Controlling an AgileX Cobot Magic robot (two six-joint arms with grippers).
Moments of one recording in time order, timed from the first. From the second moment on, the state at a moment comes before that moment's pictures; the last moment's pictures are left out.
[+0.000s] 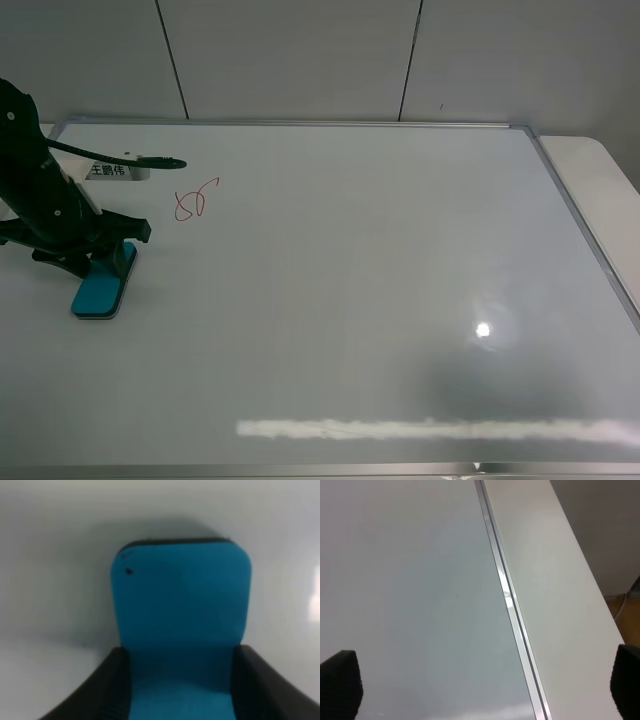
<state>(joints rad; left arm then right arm) -0.13 1.75 -0.87 -0.02 0.59 -0.19 -0.07 0.00 -0.50 -0.06 1.06 0.01</state>
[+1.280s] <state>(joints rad) -0.11 2.20 -1.65 -0.02 0.97 -0.15 -0.07 0.00 -0.50 -0.06 1.06 0.01</state>
